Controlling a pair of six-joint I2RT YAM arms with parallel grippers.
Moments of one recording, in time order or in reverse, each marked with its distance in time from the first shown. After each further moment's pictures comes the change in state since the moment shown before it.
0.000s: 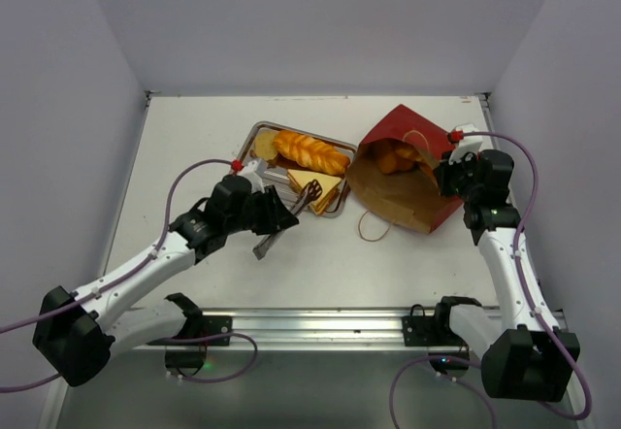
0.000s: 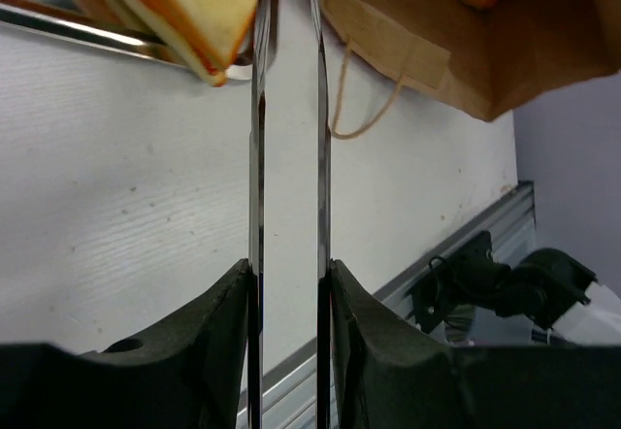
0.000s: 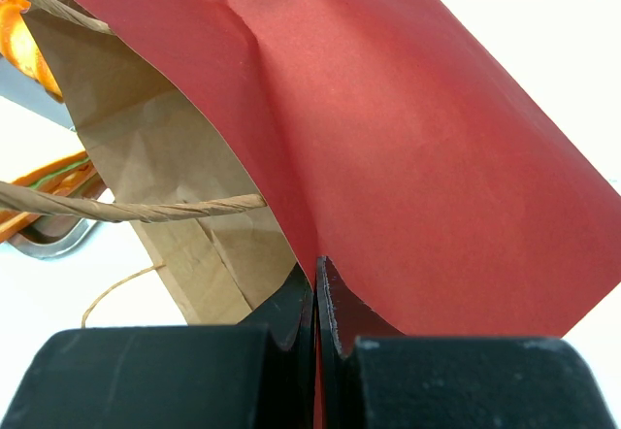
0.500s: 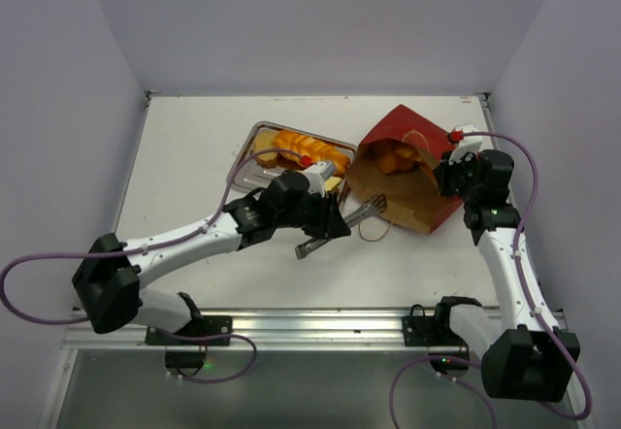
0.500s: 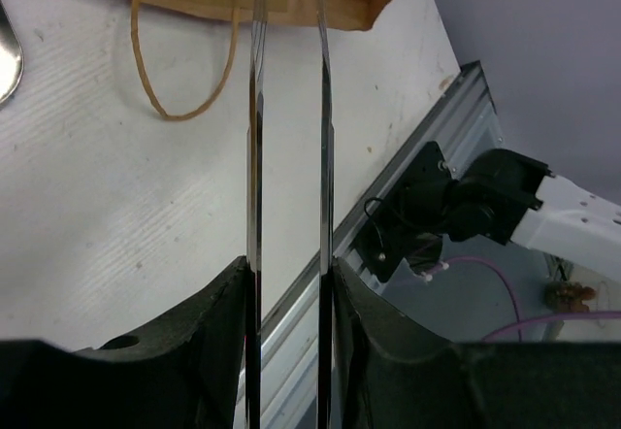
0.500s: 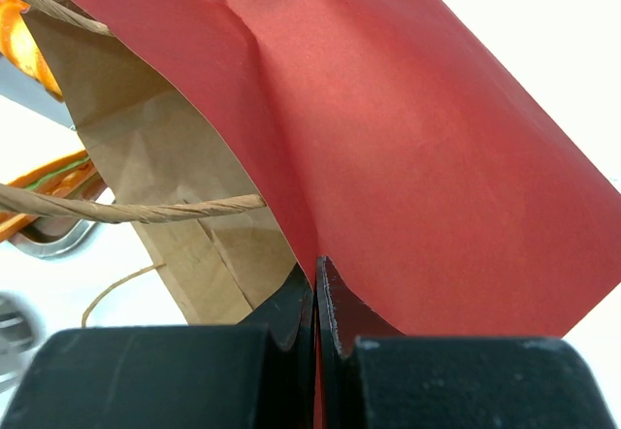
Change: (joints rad) left arm -0.252 0.259 0.214 0.130 0.120 0.106; right arm 0.000 0.000 0.000 -0.002 0.000 0.000
